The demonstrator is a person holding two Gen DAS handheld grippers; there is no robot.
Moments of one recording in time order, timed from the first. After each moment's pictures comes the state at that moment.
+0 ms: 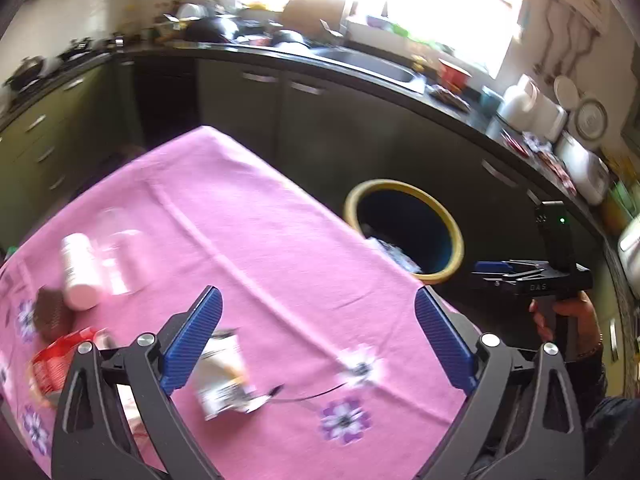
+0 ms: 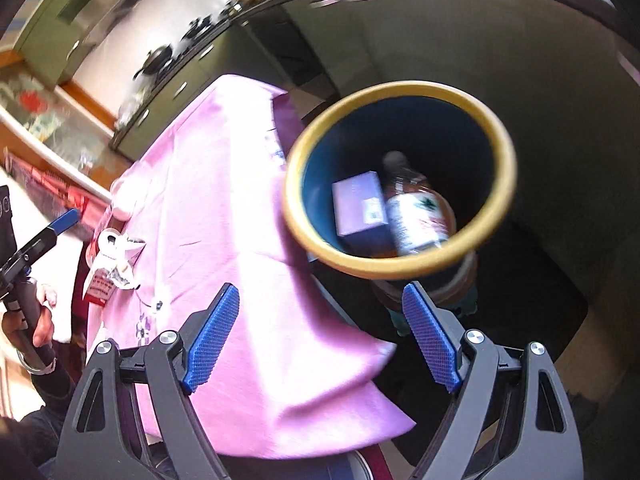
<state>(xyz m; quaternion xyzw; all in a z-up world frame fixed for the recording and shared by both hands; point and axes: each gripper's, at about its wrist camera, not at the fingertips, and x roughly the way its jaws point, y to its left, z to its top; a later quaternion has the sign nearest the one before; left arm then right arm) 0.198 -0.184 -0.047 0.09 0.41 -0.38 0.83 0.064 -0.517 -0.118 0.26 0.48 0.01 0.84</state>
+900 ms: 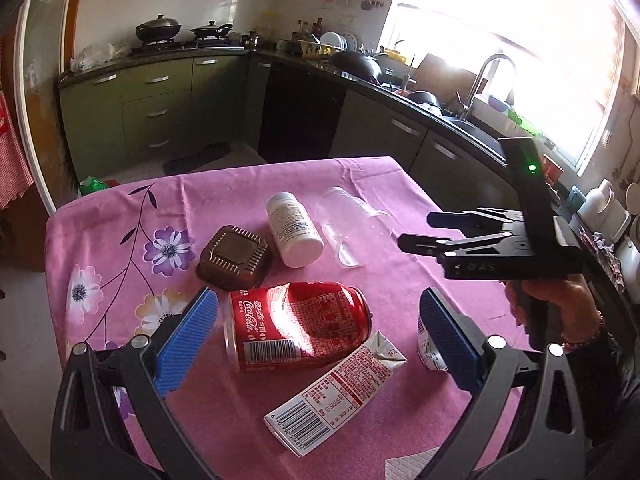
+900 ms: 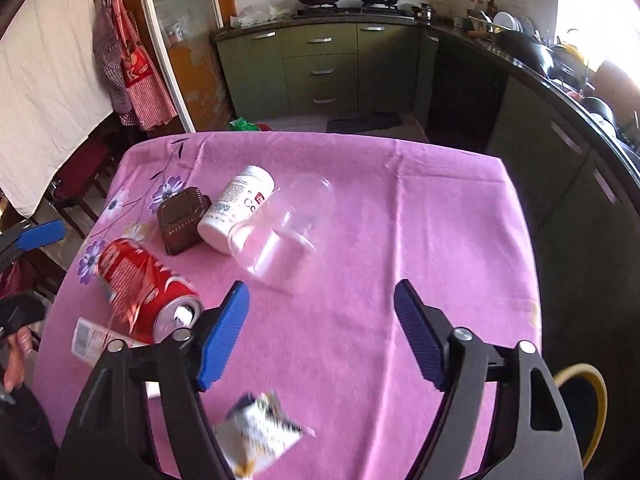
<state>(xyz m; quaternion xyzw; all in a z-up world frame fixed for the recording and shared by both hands) 0.245 0.009 -0.065 -0.02 0.38 -0.23 0.90 0.321 -0.224 -0.080 -0.02 0.46 0.14 0.87</state>
